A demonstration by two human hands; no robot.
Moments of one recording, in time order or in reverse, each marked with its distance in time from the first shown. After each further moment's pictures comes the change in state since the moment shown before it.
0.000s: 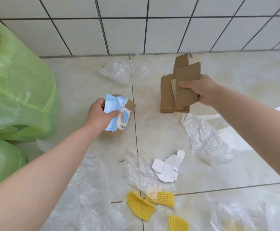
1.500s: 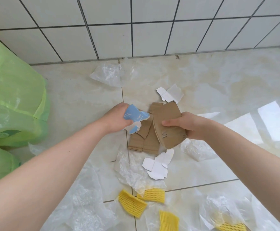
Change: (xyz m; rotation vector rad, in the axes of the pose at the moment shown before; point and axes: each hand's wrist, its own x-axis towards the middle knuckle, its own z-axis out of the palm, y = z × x) left_hand -0.002 0.030 0.049 0.532 -0.438 0.359; right_hand -0.065 0.069 -0.014 -0.117 -0.337 0.296
